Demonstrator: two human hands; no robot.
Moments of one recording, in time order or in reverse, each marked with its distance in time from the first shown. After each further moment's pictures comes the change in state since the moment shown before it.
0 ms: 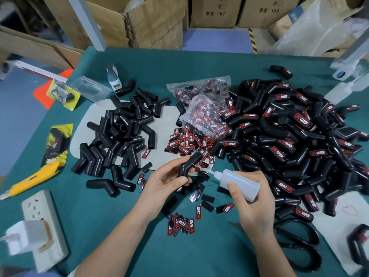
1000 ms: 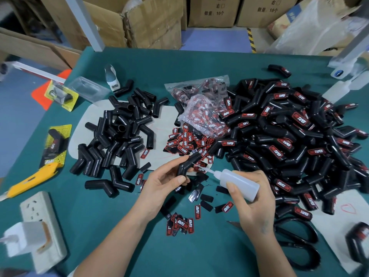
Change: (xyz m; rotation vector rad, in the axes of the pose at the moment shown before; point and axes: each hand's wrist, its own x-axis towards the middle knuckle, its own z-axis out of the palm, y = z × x) left_hand -0.001 -0.002 -0.004 0.049 0.001 -0.025; right_hand 0.000 -0.001 -0.002 -0.010 0.012 -0.059
